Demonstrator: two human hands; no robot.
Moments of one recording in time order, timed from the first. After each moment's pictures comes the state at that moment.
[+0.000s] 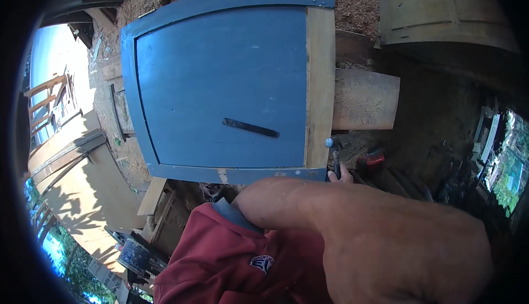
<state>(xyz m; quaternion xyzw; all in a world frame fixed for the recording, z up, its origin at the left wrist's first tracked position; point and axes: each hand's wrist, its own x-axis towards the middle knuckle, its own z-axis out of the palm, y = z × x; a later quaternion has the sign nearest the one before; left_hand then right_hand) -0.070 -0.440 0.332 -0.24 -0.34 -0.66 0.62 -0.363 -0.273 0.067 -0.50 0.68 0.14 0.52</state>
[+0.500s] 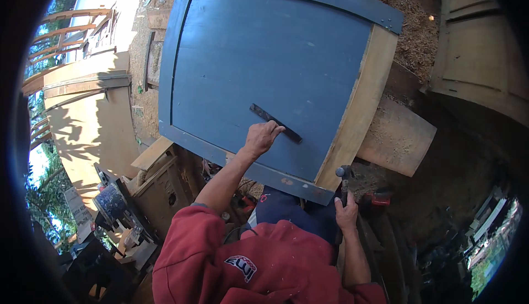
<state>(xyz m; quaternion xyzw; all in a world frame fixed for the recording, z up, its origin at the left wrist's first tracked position) 0.003 -0.177 -0.018 0.84 -0.41 -0.34 0.09 -0.387 -0.263 0.038 -0.65 0.54 0.08 0.54</state>
